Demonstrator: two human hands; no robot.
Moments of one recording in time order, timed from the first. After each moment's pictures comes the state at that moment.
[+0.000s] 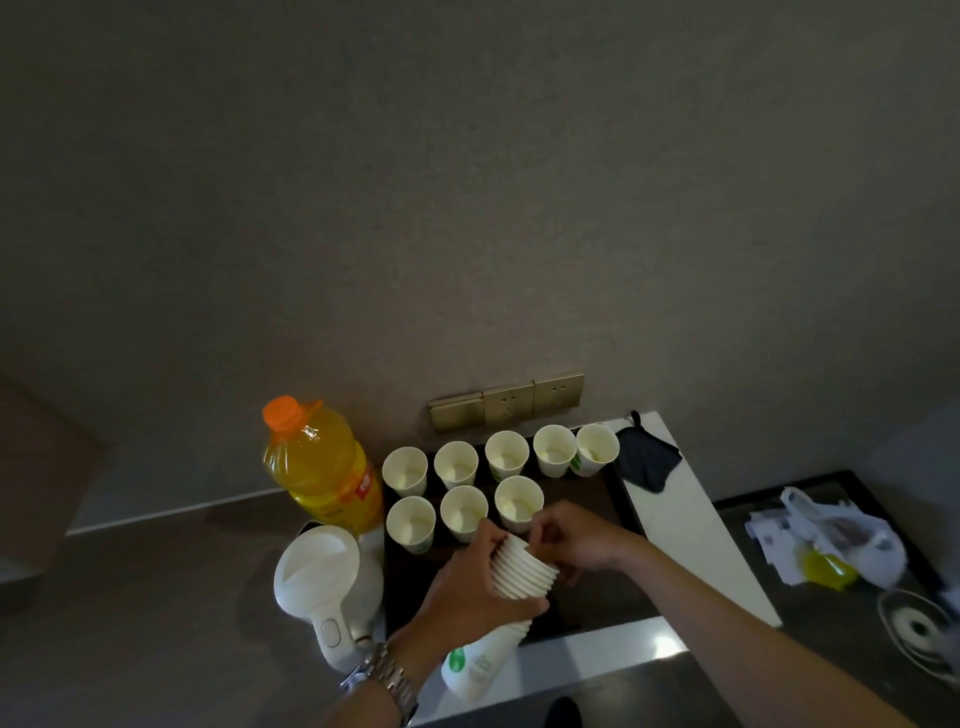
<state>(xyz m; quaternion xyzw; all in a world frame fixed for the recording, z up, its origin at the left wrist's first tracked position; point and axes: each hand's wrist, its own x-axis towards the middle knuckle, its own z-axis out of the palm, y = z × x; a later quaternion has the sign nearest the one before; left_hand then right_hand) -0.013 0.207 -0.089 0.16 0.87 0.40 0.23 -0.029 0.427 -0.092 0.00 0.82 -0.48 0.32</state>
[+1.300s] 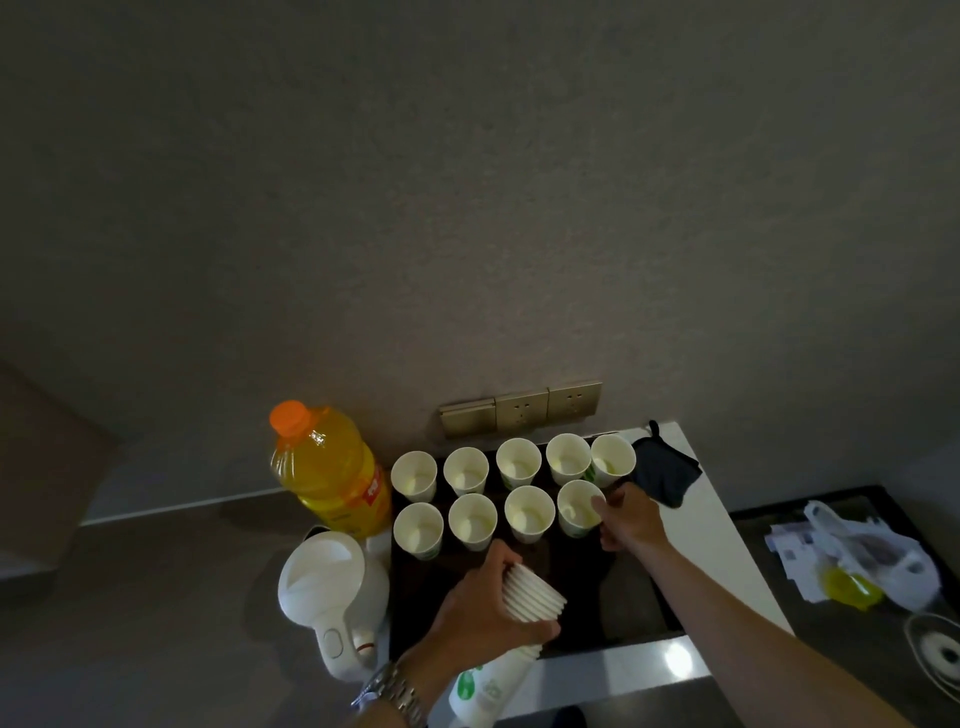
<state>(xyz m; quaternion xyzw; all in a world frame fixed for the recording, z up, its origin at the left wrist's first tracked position) -0.010 0.215 -0.084 0.13 0.87 0.37 0.29 -0.062 0.483 -0.158 0.36 0.81 -0.45 0.10</state>
